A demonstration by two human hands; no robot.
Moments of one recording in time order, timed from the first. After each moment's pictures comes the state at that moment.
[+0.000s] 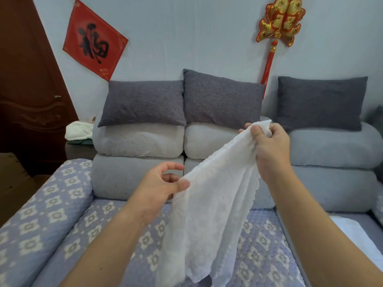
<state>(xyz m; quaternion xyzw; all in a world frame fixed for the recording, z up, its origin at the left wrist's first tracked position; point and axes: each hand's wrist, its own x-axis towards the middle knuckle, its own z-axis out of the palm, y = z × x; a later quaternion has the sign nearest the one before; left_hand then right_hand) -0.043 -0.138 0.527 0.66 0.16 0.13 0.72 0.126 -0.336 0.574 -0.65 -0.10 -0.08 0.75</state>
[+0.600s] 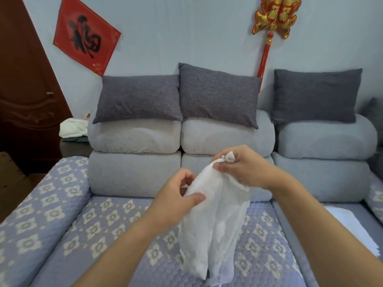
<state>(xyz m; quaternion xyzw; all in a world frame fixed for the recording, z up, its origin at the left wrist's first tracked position) -0.047 -0.166 0.498 0.78 0.07 0.11 0.61 0.087 -0.342 0.566 -0.80 -0.39 0.15 0.44</state>
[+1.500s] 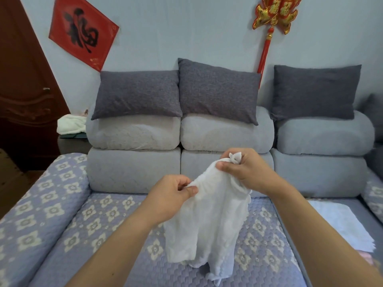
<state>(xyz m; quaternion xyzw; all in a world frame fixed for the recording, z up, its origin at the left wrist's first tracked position) -0.049 -0.150 0.497 0.85 0.13 0.05 0.52 0.078 -0.346 0.543 -0.80 -0.32 0.10 0.50</state>
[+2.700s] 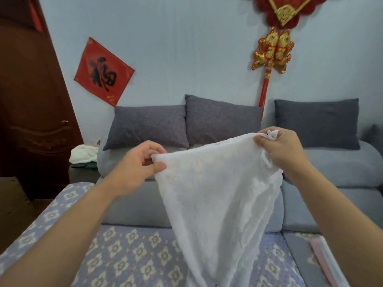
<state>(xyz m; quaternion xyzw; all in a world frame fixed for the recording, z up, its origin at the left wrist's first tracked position) -0.035 -0.048 0.599 0.82 0.03 0.20 0.53 0.147 -0.358 0.630 -0.80 -0.17 -0.11 0.57</state>
